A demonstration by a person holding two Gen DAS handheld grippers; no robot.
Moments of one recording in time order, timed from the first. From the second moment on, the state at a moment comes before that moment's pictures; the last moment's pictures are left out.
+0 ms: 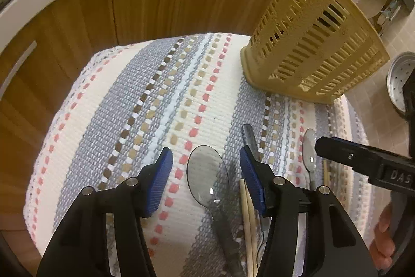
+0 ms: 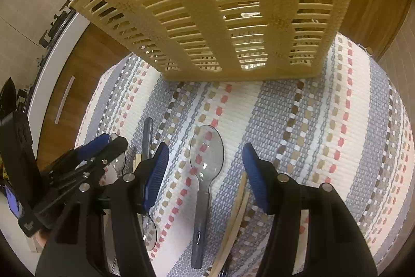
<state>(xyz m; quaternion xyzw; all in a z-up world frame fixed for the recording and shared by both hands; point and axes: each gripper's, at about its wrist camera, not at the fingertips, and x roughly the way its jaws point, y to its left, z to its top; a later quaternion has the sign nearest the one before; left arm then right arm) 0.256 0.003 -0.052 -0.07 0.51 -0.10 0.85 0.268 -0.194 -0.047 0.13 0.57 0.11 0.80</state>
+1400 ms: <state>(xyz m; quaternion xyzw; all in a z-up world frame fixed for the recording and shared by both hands) 0.224 0.018 -0.038 -0.03 0.46 -0.08 0.88 0.265 -0.127 -0.067 -0.01 0.58 0.04 0.82</state>
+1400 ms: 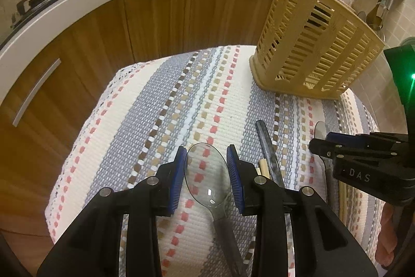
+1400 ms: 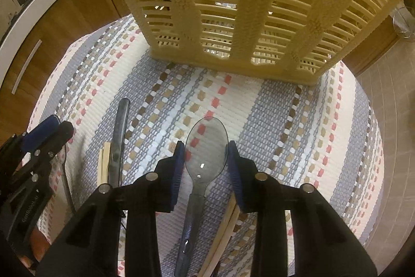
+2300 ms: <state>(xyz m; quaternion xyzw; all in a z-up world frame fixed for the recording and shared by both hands) 0.151 0.015 0.076 -0.07 0.23 -0.11 0.97 0.157 -0.197 0.079 0.08 0.26 0.20 0.94</state>
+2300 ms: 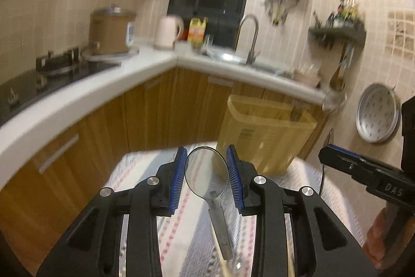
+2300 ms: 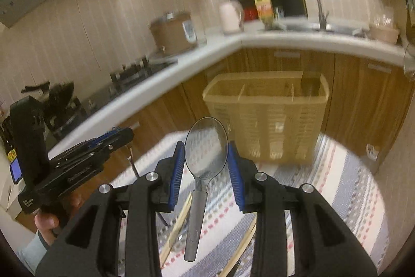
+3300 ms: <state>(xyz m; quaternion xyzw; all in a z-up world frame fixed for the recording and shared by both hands) 0.275 -0.050 0.172 -0.07 0.08 -0.13 0.99 0.259 -0.262 0.161 0.01 0.08 0.01 1.00</state>
